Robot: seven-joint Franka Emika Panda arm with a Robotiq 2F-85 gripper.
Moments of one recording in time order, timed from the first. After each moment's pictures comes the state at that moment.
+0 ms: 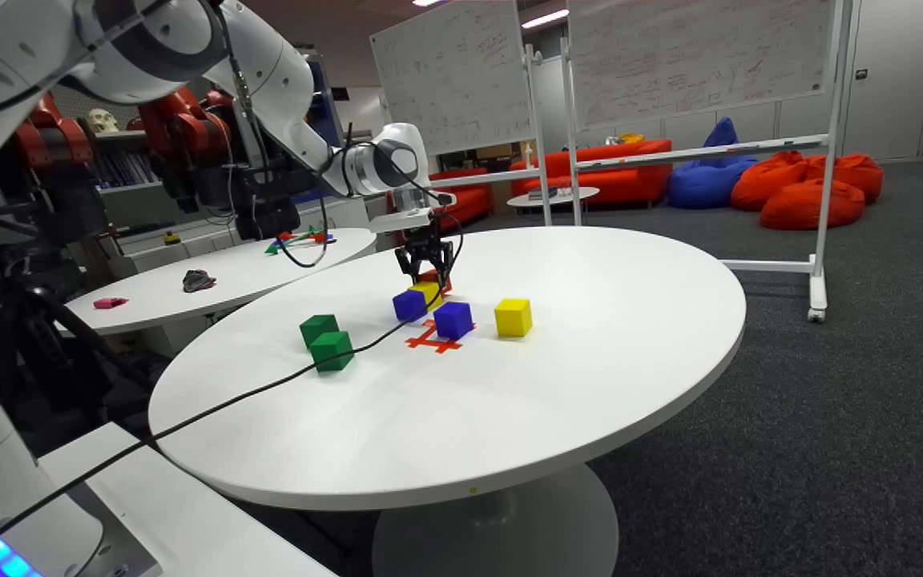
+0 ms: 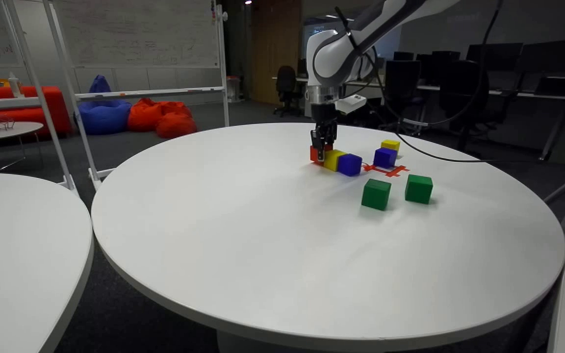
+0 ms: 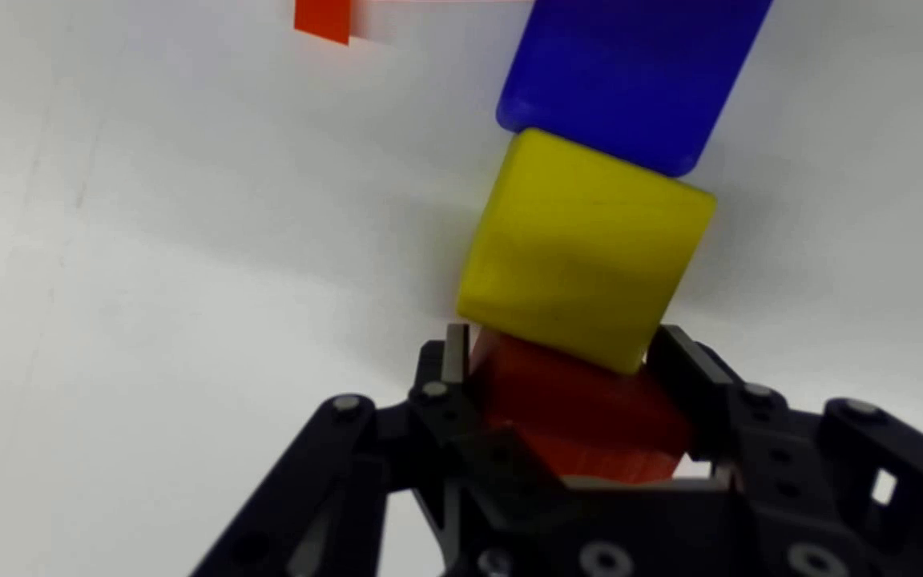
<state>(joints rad) 0.06 0.83 0.00 -1.43 -0.08 2.17 -0.13</state>
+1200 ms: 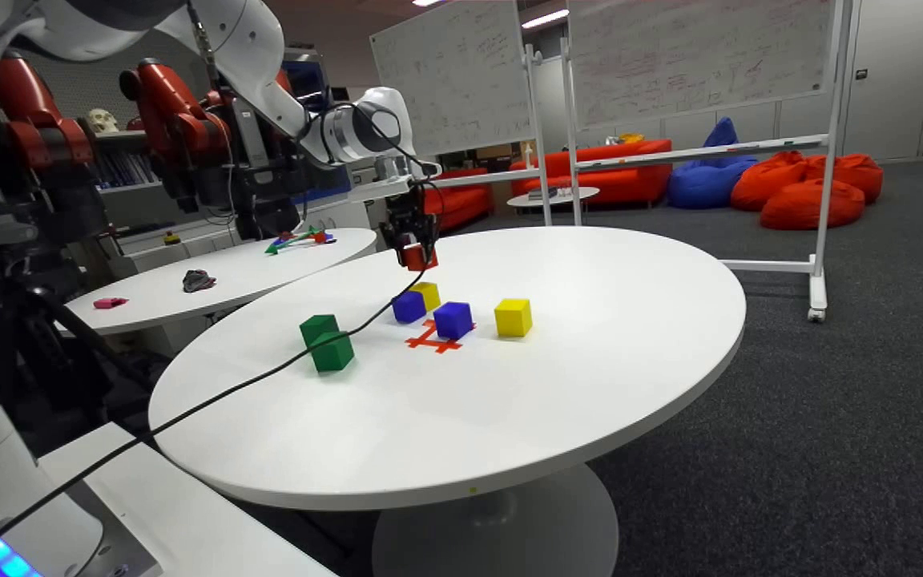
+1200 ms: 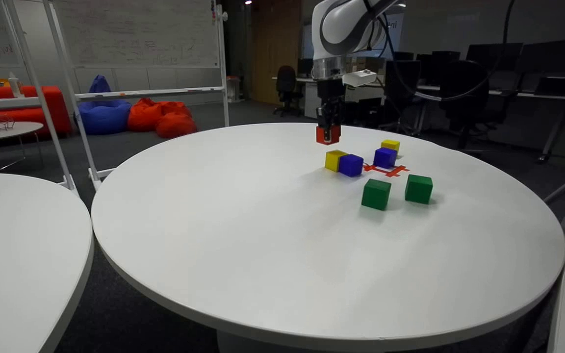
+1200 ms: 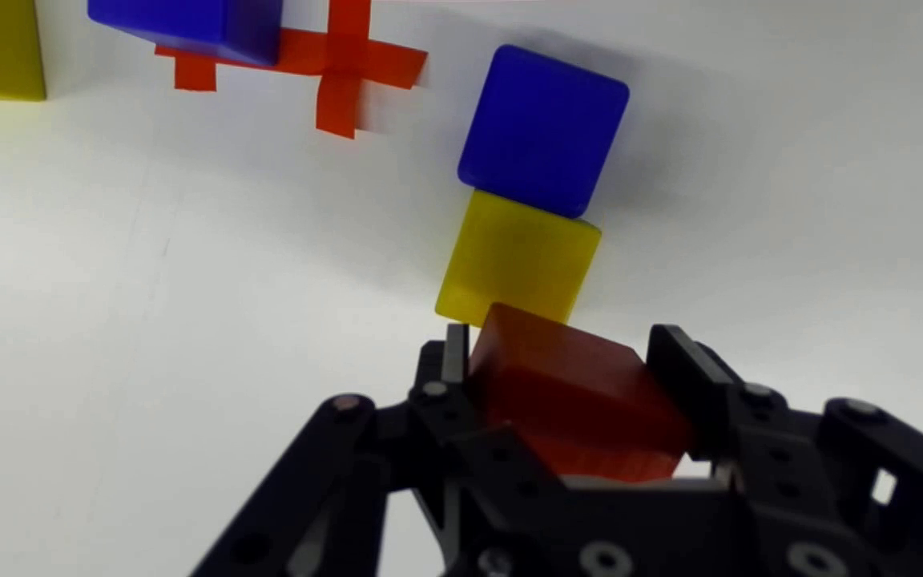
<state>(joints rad) 0.07 0.65 0.00 -1.55 -0.08 2.11 -0.07</state>
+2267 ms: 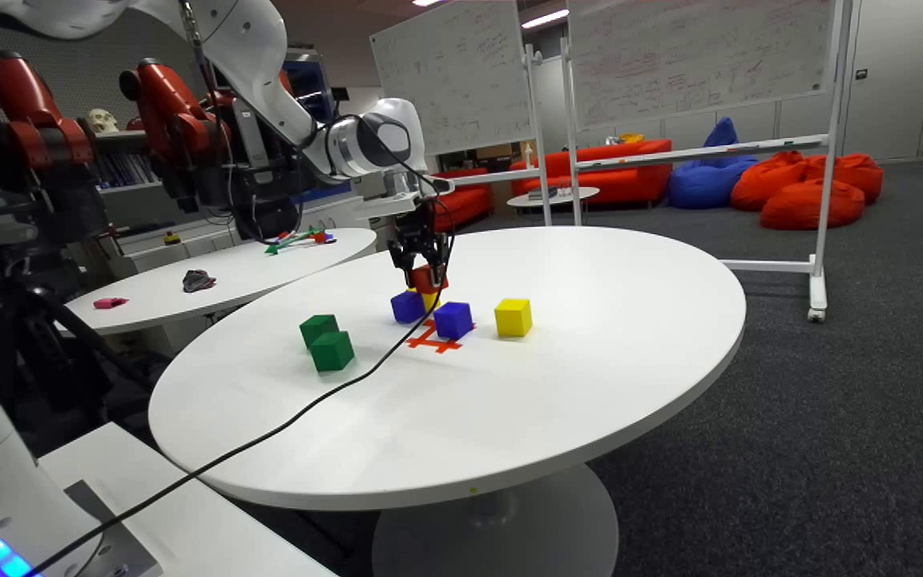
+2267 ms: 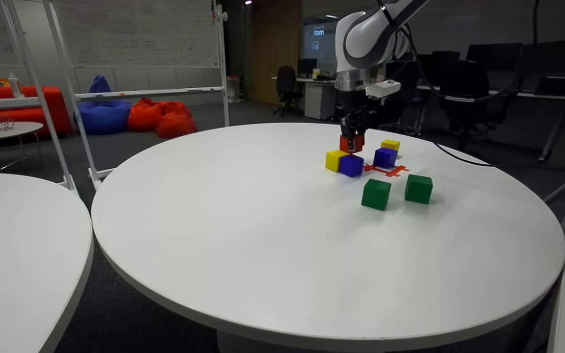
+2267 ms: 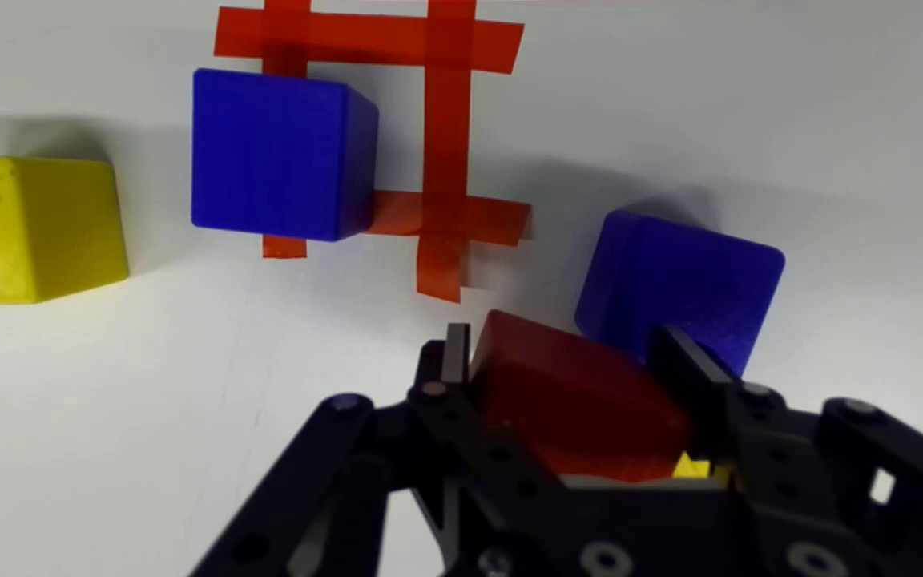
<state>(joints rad) 0.01 0.58 -0.02 -1.75 -0.08 2.20 -0.07</state>
